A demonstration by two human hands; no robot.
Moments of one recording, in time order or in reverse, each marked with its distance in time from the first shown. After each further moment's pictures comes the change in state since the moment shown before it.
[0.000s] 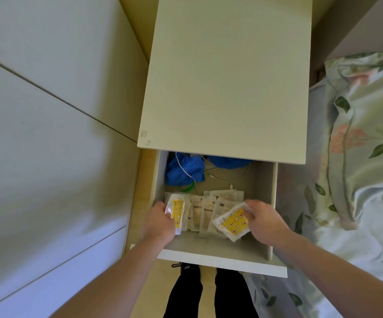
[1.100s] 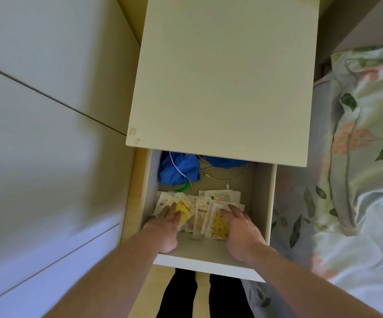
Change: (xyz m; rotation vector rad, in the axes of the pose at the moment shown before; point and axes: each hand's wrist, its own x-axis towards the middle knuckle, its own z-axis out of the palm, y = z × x) left_hand 0.038 -0.002 0.031 0.938 -0.619 0.376; right_hand 0.018 0.004 0.048 -0.210 -0.116 -0.067
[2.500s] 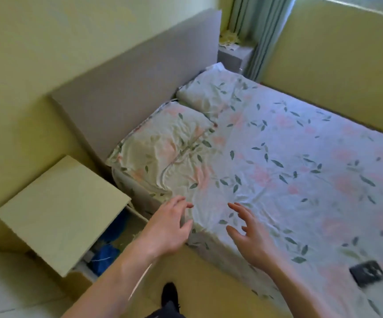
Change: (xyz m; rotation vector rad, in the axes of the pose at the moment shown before) left_hand -0.551 0.255 -0.013 0.366 0.480 0.894; right_hand -0.629 -0.060 0.063 1.068 1.150 0.438
